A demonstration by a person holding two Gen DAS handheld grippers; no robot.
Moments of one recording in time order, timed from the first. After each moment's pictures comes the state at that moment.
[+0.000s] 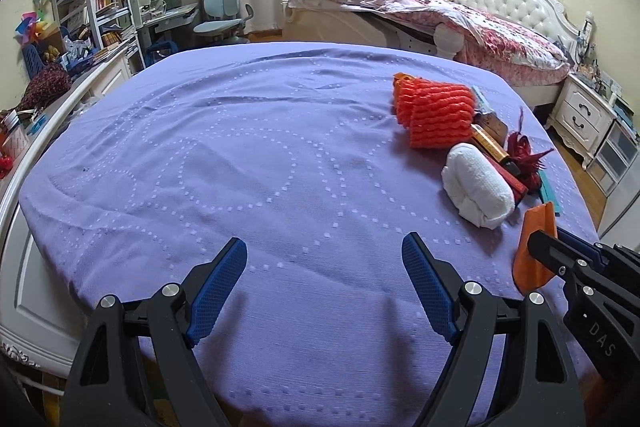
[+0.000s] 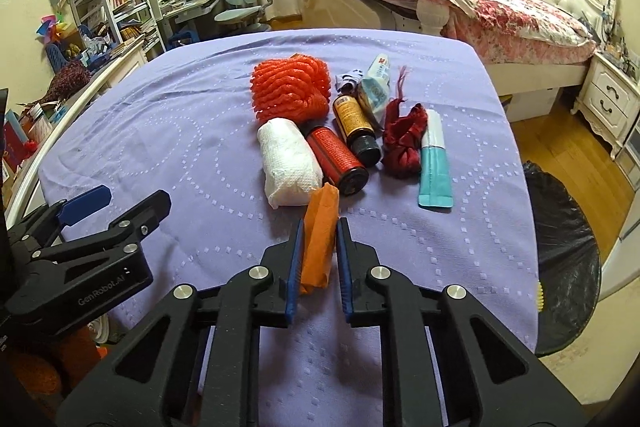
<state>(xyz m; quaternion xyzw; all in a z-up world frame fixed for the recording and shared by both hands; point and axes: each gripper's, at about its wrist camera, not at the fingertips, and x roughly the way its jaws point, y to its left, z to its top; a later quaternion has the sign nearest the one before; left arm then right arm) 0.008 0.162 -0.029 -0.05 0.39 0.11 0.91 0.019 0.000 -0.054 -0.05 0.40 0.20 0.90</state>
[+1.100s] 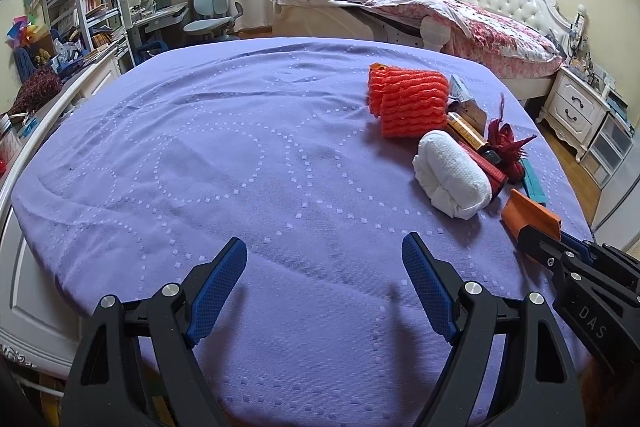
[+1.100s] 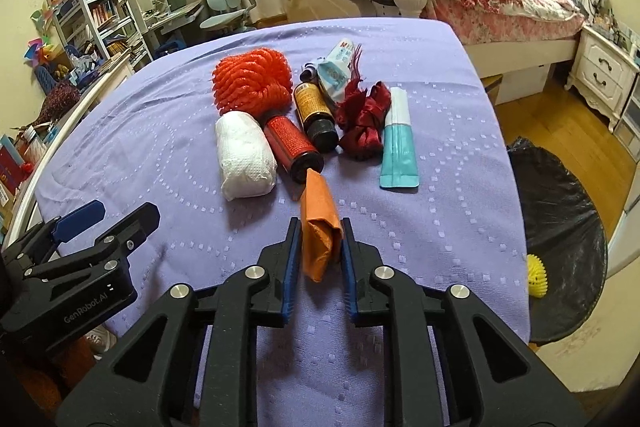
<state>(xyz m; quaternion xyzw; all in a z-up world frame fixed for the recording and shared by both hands) 0.008 0.141 -0.032 -0.05 0.39 0.09 0.91 0.031 -0.024 -0.067 -0.01 0.41 0.18 0.90</state>
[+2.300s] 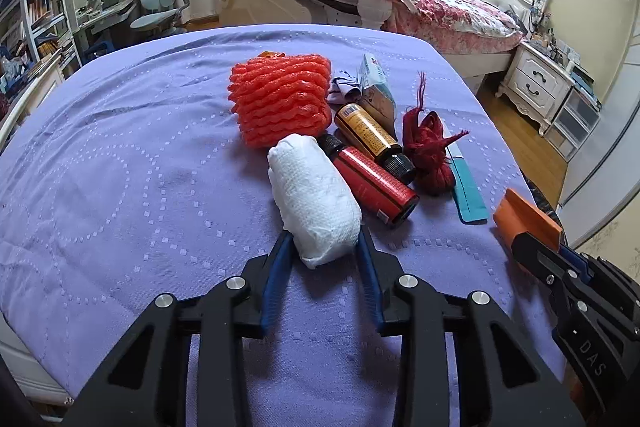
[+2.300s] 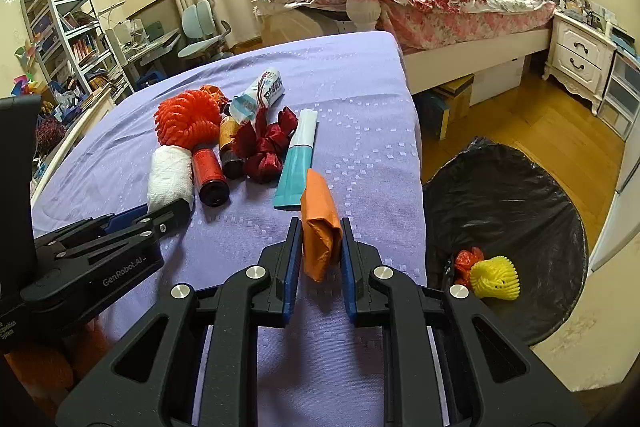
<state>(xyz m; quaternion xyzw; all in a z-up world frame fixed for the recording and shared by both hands) 0.054 0.080 -0.037 -0.05 0.42 0.01 0.90 0.048 -0.088 -0.063 0.03 0.39 0.15 0.91</state>
